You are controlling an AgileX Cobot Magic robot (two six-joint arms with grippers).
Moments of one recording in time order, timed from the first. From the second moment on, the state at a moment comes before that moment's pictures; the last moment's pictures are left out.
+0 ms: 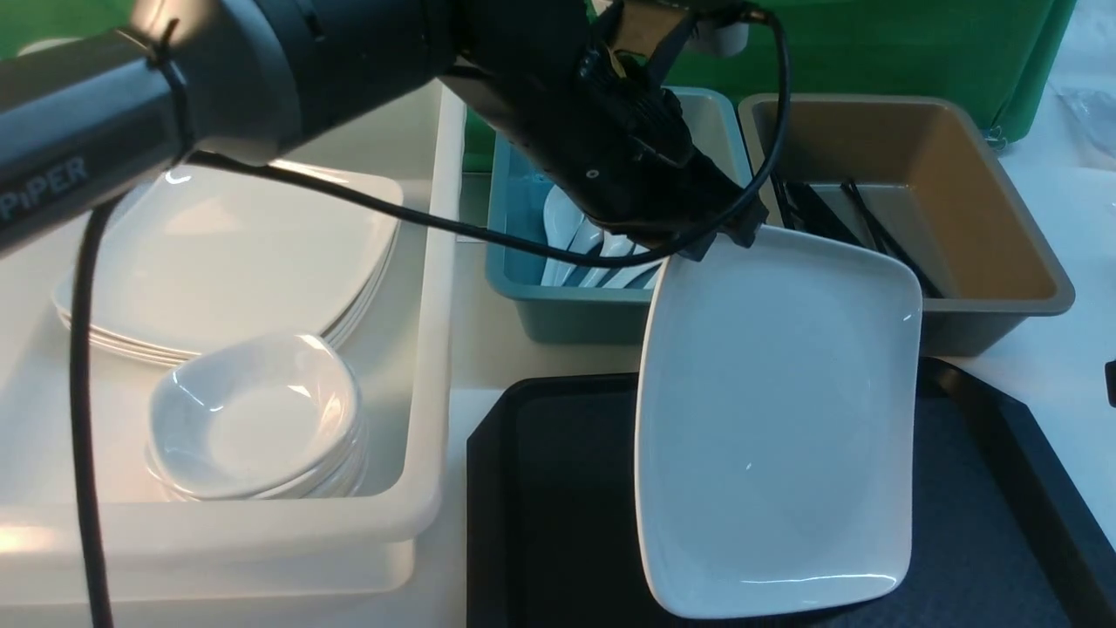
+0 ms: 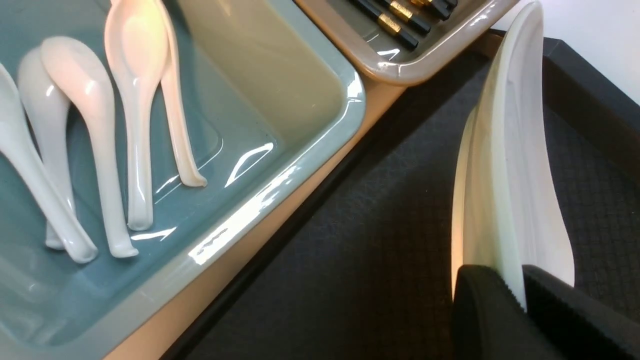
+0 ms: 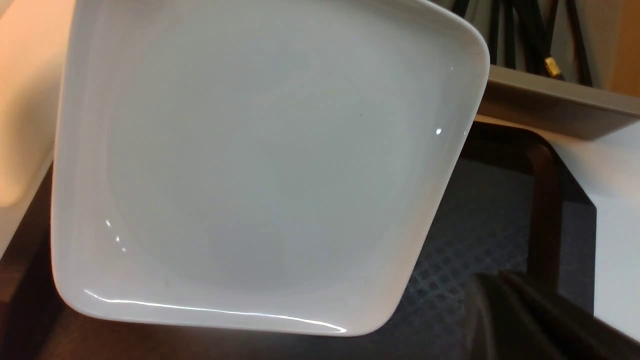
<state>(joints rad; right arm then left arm) 0.04 0.86 -0.85 0.34 0.75 -0.36 -0.62 1.84 -1.73 -0.28 0.88 0.21</state>
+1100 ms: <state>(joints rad) 0.04 0.86 -0.85 0.34 0.75 -0.36 -0.62 1.73 -1.73 -0.26 0.90 0.22</state>
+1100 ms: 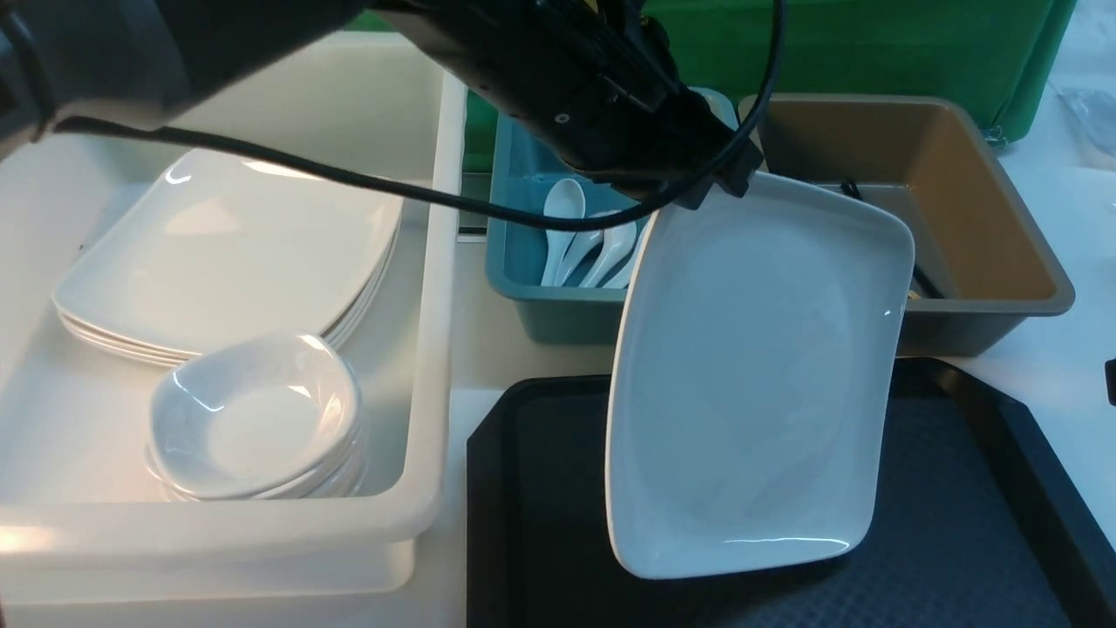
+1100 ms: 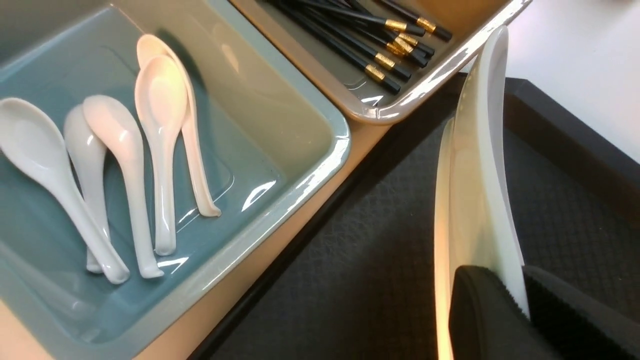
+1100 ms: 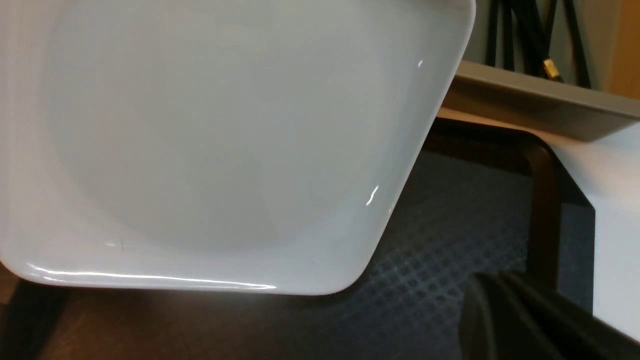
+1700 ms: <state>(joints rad) 0.04 0.86 -0.85 0.34 0.75 -0.36 -0.52 1.63 -1.80 -0.28 0.96 0.21</state>
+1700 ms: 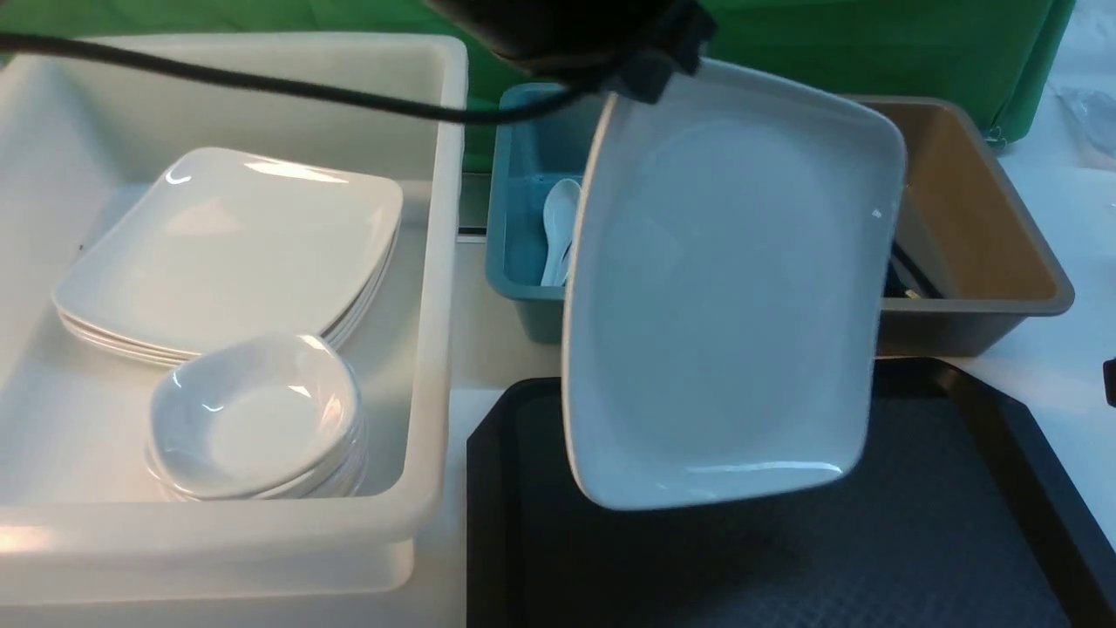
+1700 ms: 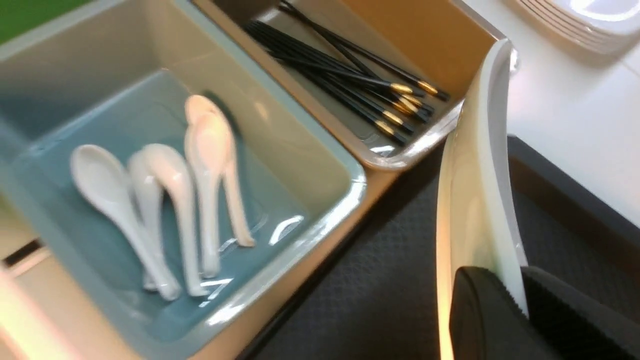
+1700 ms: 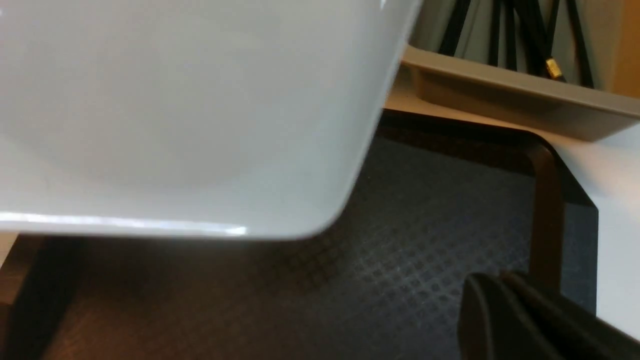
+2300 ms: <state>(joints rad) 0.04 0.86 -0.85 0.35 0.75 -0.36 -0.02 1.54 -1.80 -0.58 0.96 0.32</state>
